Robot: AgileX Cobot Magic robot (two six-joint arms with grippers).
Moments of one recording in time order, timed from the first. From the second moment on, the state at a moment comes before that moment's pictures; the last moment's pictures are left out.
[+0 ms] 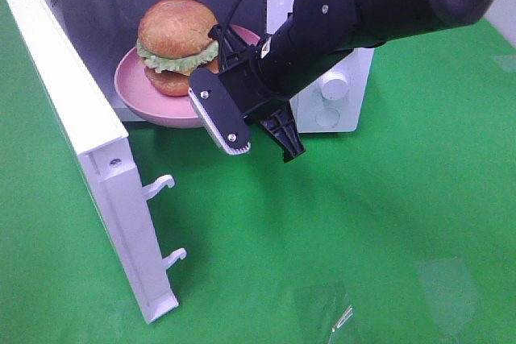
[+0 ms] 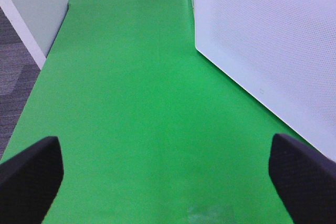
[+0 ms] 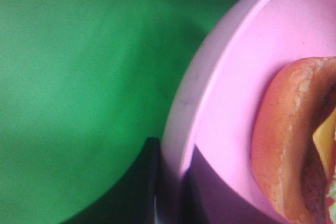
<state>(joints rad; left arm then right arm) 0.03 0.00 -0.50 -0.01 1.05 0.11 0.65 1.94 -1.28 0.19 0.27 -1.79</state>
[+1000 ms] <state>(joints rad) 0.03 0.00 -0.50 -0.01 1.05 0.11 0.72 1.56 -0.85 0.05 0.23 -1.54</state>
